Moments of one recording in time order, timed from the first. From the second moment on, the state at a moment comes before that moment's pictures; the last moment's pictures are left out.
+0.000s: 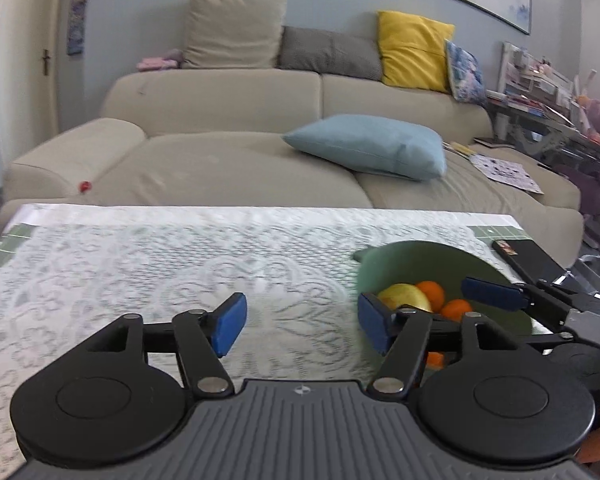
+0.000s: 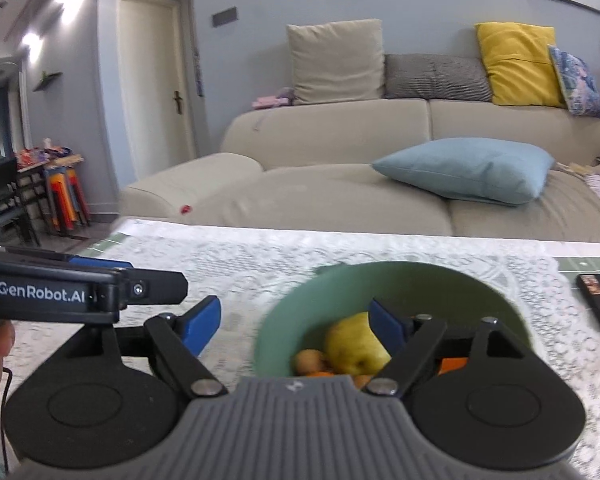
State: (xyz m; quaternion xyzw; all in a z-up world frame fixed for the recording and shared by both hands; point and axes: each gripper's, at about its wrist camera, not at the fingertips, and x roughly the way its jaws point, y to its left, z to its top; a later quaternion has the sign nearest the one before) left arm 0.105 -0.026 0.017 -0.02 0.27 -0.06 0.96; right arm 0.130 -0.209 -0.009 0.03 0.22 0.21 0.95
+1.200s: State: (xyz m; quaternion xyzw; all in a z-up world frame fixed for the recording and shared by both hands) left arm 0.024 0.045 -0.065 0.04 0.37 -0.06 0.93; right arm 0.047 -0.146 -0.077 0.01 0.32 0.28 0.91
